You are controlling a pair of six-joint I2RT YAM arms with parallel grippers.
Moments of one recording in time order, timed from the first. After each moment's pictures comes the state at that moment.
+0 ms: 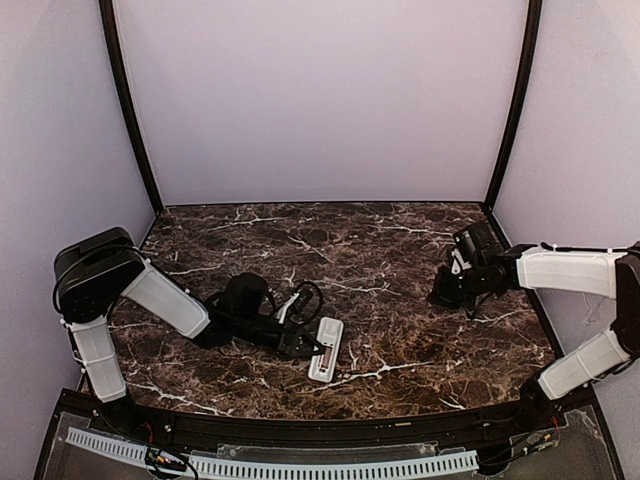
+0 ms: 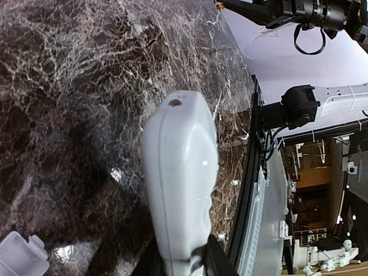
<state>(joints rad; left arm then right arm) -0.84 1.85 0.67 0.59 0.70 -0.69 0.44 1.38 0.73 -0.38 -0.14 0.74</state>
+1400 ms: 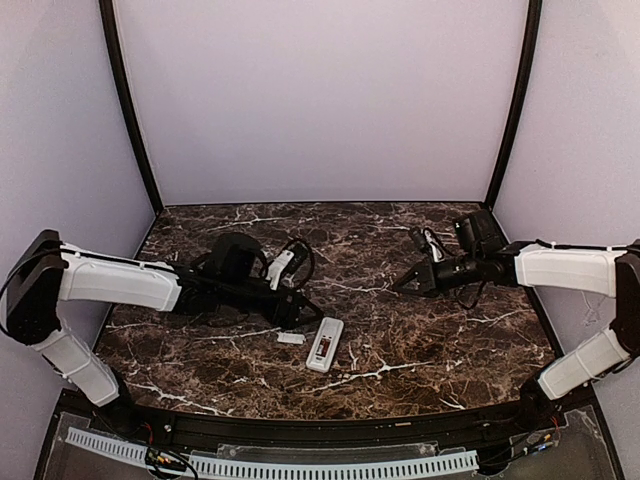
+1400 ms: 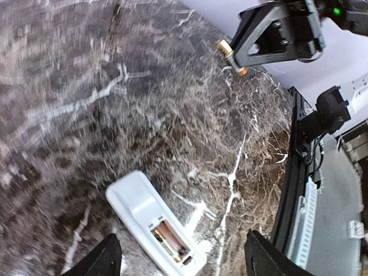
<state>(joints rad) -0.84 1.58 0.85 0.09 0.42 -0.36 0.47 1.38 0.76 -0.15 -0.69 0.41</state>
